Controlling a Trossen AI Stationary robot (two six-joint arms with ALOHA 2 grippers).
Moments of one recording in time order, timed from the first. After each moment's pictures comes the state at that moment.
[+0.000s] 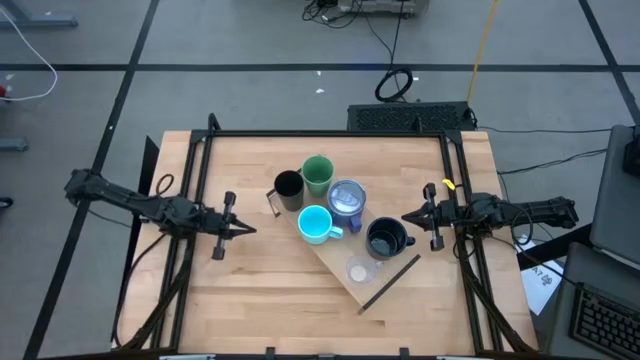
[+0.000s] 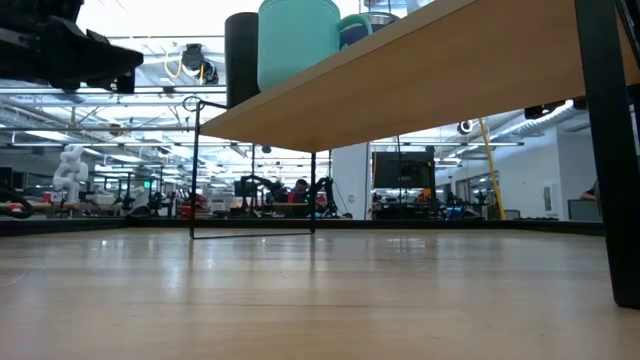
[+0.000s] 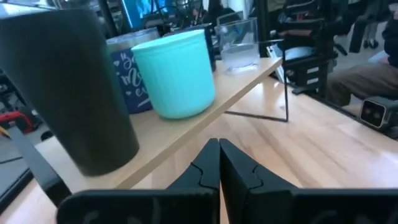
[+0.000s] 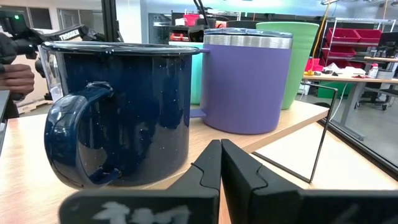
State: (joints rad) left arm -0.29 0.40 0.10 0.23 -0.12 0.21; right arm 0.10 0.01 0.02 0.02 0.05 -0.04
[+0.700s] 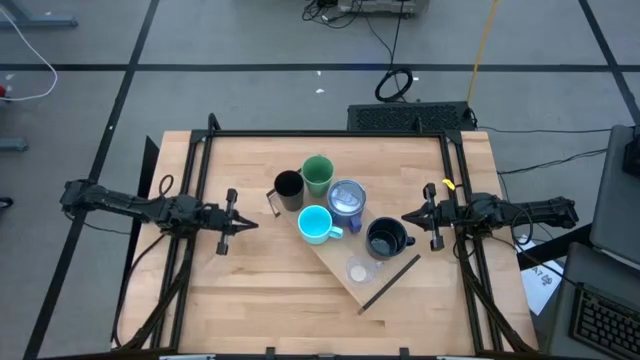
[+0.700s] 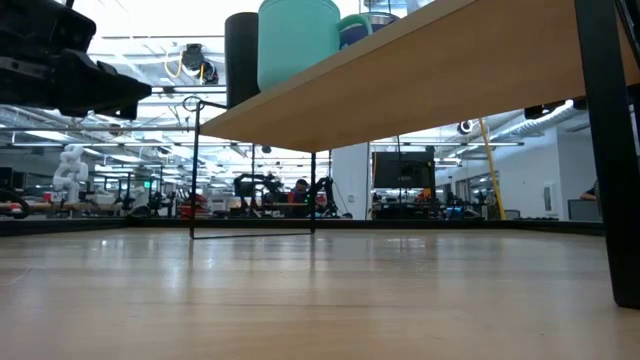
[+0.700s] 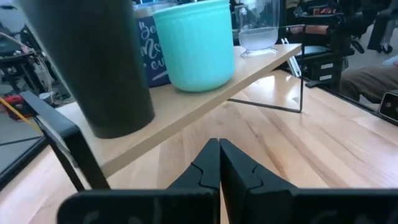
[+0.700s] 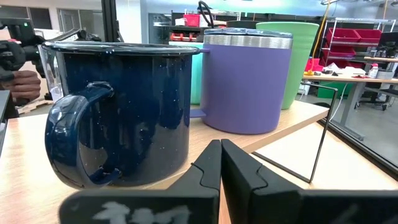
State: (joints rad) left arm -0.15 0.35 0.01 0.28 -0.02 0.16; right arm 0.10 0.01 0.02 0.02 0.05 -0.04
